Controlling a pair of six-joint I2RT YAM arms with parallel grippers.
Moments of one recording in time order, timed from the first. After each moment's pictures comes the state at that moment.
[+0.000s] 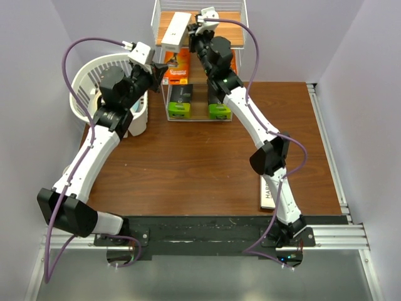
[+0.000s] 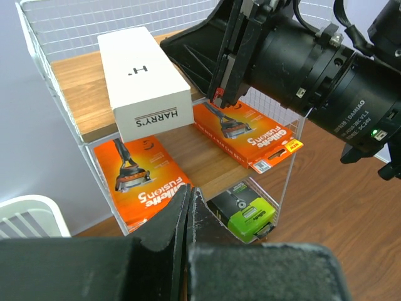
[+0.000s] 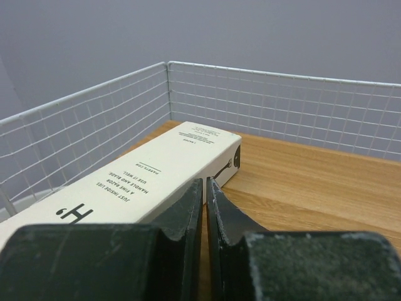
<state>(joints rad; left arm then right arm) -0.29 1.38 1.42 0.09 0.27 0.01 0.60 2.36 2.61 0.11 0.20 -0.05</state>
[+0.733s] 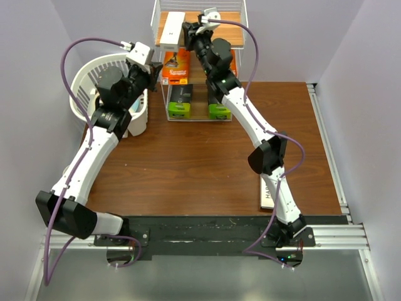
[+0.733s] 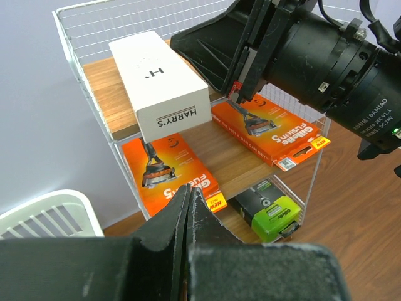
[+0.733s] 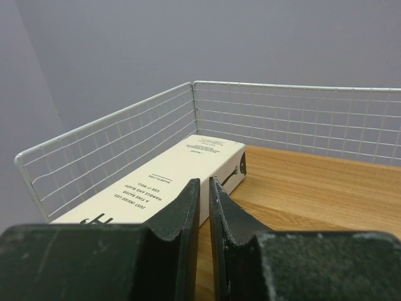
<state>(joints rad) -0.29 1.36 1.42 0.07 0.21 0.09 0.60 2.39 2.63 0.19 0.13 0.05</state>
